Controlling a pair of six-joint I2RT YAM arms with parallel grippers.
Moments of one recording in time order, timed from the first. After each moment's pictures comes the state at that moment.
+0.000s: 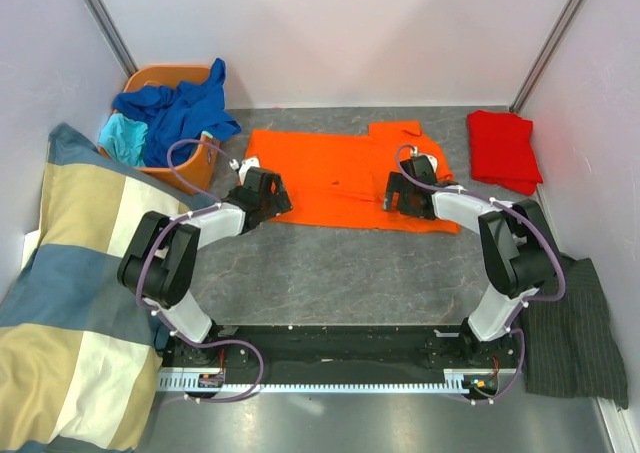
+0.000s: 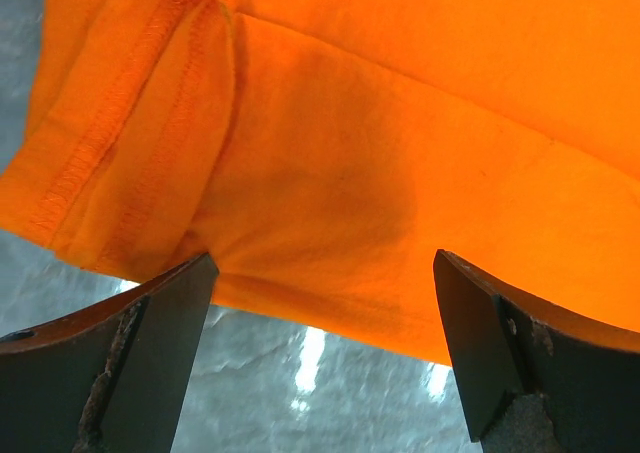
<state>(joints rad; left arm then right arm) -0.38 1.69 0.87 -0.01 -0.27 -0.61 0.33 1.75 1.01 -0.22 0.18 0.50</state>
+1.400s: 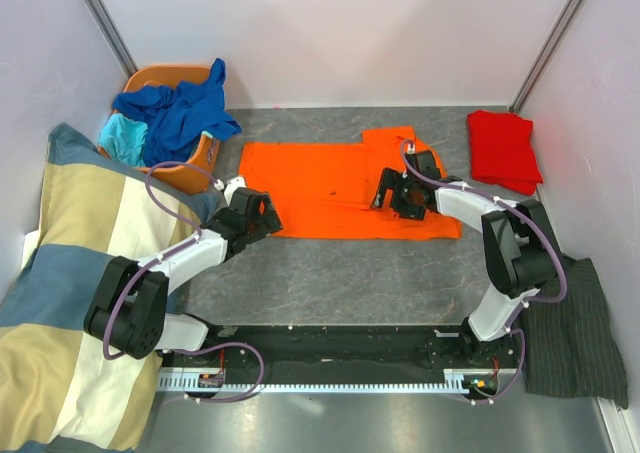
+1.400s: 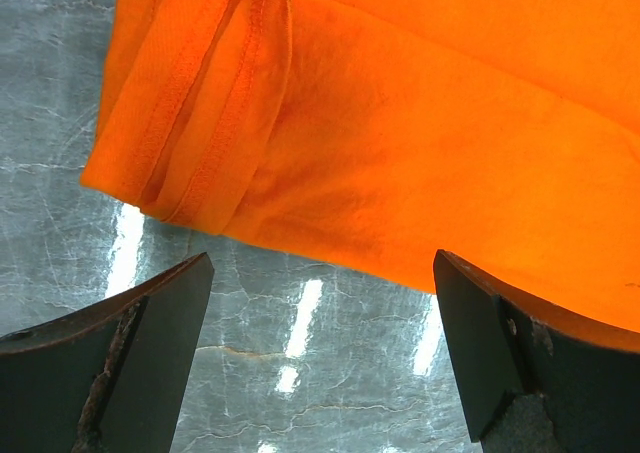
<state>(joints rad) -0.41 1.36 0.64 -0.13 -0.28 -0.69 0.30 1.73 1.03 -0.25 -0.13 0.56</state>
